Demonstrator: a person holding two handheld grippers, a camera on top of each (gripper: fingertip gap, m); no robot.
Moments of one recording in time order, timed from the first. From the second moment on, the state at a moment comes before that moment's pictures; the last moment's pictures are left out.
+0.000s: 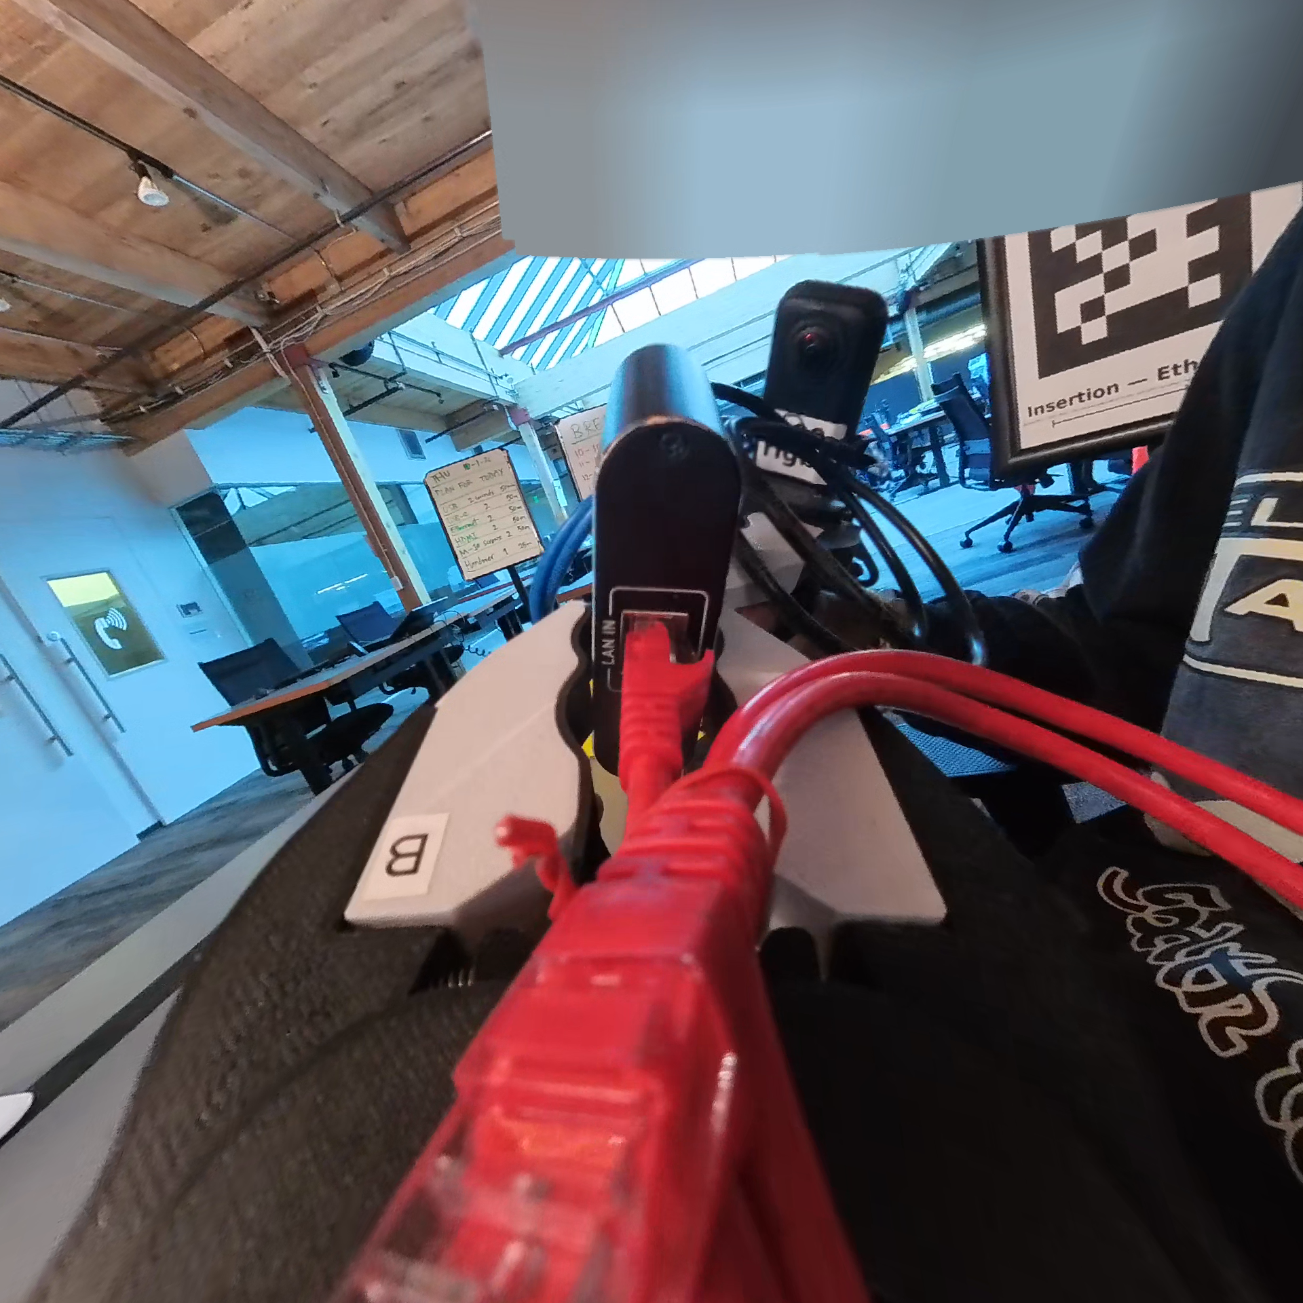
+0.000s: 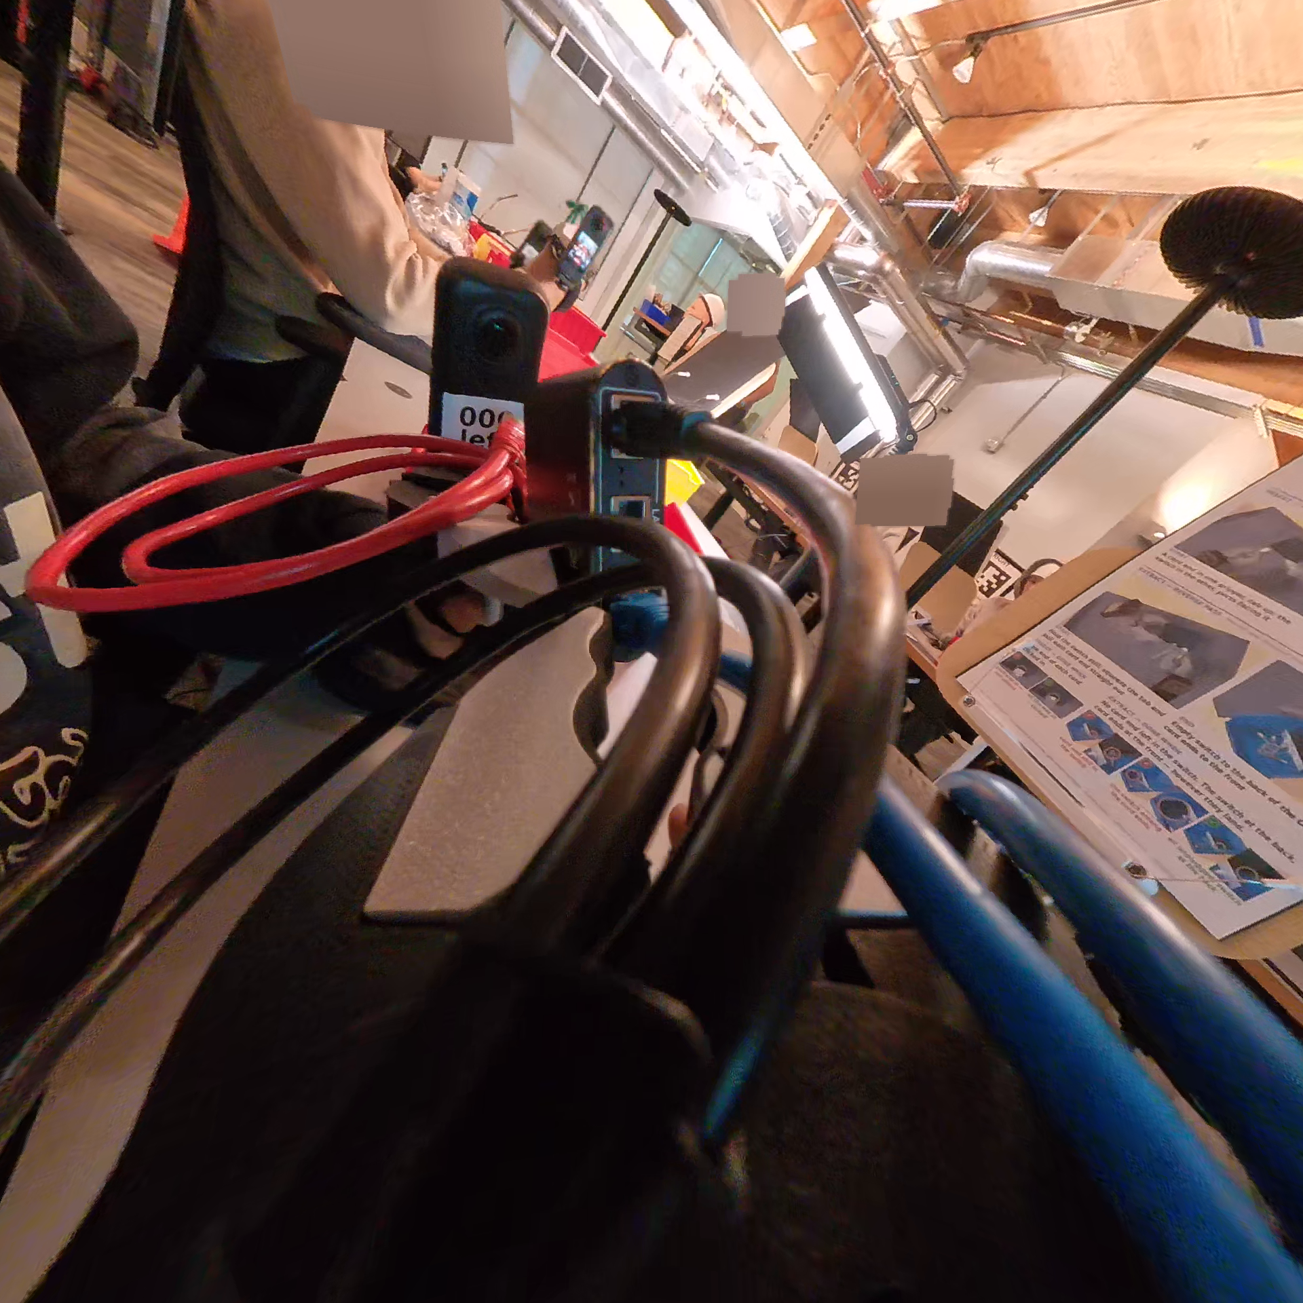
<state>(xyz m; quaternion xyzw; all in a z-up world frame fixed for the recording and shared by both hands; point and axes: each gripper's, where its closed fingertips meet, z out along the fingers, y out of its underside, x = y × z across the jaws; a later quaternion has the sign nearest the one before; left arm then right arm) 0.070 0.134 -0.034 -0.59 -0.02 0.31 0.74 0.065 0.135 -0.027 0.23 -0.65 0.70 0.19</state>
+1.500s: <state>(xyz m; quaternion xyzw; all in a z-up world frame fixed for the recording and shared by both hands) 0.023 0.049 -0.013 -0.41 -0.24 0.30 0.83 -0.033 0.303 0.076 -0.11 -0.47 0.85 -0.23</state>
